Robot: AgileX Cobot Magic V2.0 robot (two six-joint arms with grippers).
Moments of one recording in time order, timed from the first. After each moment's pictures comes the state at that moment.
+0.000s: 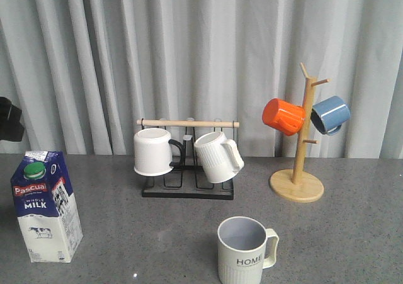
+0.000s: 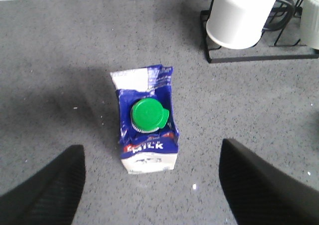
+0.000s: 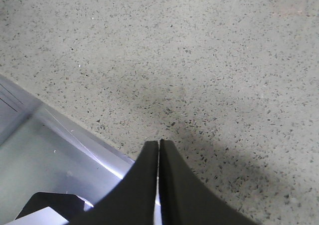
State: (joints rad) left arm 0.00 1.49 -1.76 -0.06 1.13 0.06; right arm 0.30 0.58 -0.35 0.38 0.62 -0.38
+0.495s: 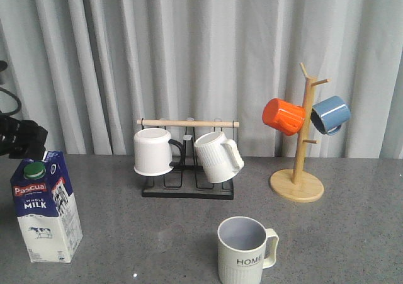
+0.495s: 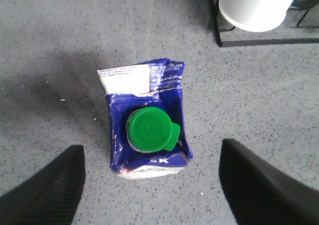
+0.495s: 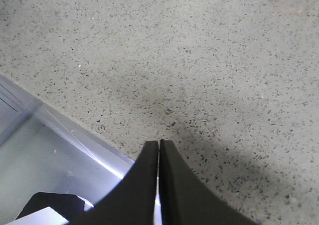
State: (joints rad) left arm 0.00 1.63 -1.76 -0.07 1.08 0.06; right arm 0.30 0.58 -0.35 0.38 0.62 -0.38
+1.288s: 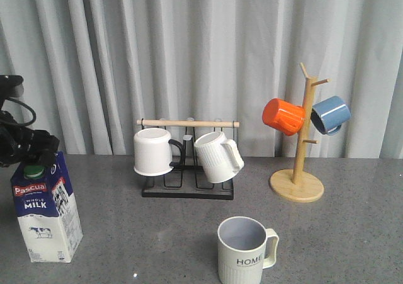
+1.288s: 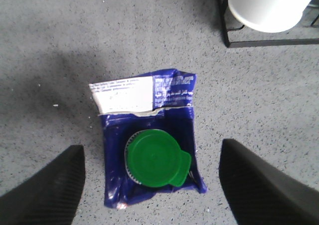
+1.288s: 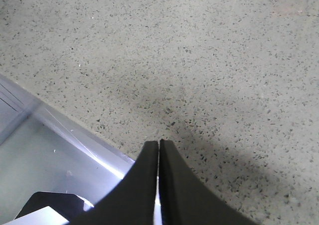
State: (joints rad) left arm 0.00 1.71 -1.76 -0.07 1.03 0.06; right arm 0.30 0.58 -0.35 0.38 0.62 -0.38
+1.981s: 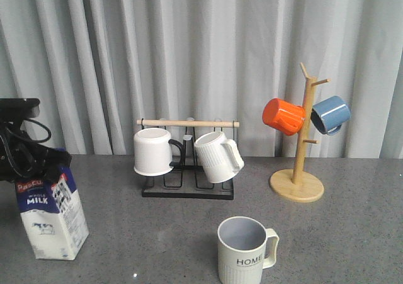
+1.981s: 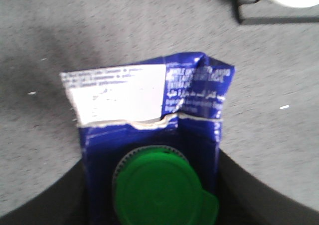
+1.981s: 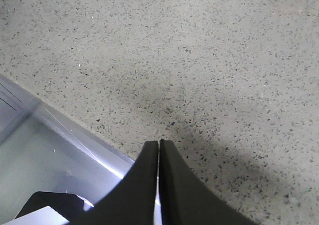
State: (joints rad) left arm 0.00 1.79 -1.76 -0.11 1.01 0.06; right arm 0.30 0.58 -0.35 0.38 0.62 -0.38
